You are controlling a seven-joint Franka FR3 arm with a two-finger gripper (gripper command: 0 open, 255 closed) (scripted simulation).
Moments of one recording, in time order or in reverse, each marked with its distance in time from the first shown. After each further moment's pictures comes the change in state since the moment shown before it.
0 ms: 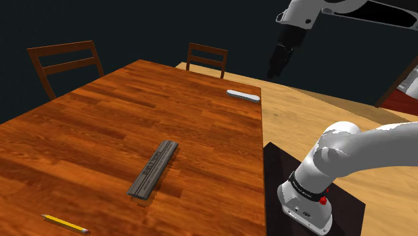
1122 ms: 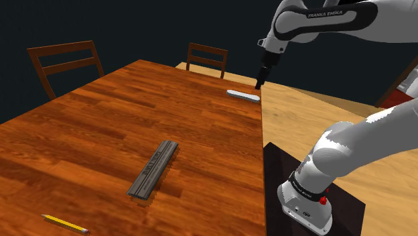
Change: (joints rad) arm -0.012 0.314 -0.219 -0.050 -0.175 0.354 -0.370
